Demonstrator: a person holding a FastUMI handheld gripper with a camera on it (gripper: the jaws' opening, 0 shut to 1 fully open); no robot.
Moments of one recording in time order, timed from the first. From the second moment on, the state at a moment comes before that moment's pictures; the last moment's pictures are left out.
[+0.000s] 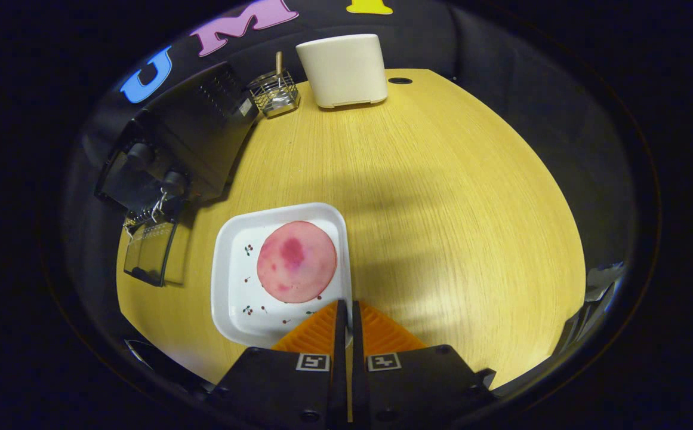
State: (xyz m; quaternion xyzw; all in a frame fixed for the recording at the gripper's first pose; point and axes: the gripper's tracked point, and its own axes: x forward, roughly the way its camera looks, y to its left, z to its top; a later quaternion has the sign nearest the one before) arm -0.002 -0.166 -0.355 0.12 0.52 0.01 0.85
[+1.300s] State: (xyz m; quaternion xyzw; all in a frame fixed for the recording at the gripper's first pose) arm -0.076 -0.127 -0.254 0.45 0.36 -0.07 0.81
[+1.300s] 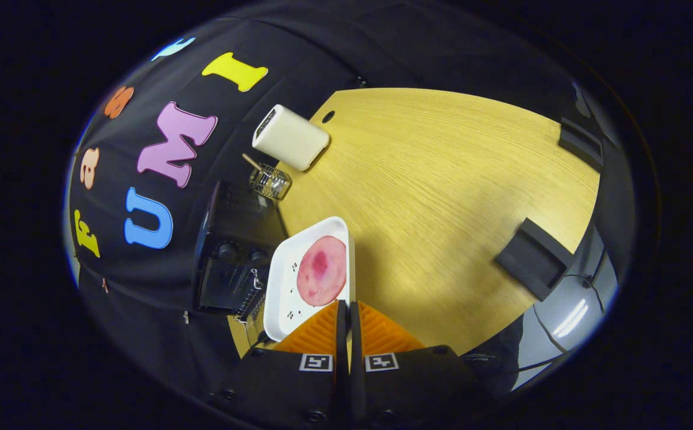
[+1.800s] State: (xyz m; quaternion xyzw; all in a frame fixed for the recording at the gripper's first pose) arm -0.057 -0.002 -0.214 0.46 0.36 0.03 0.81
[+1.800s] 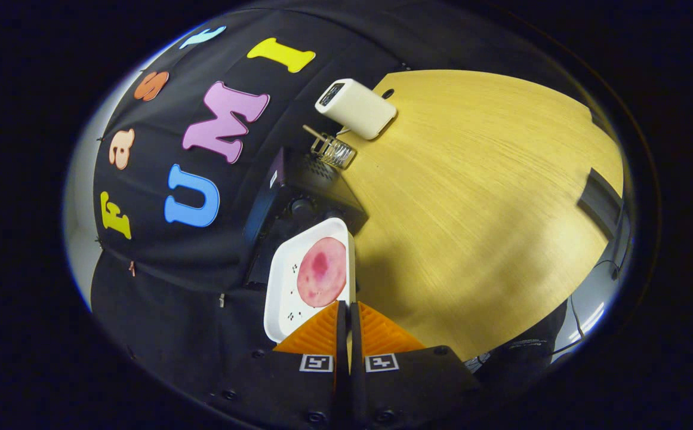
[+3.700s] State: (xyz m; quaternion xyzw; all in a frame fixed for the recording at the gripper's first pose) arm 0.150 0.158 -0.269 0.53 0.27 -0.09 0.80
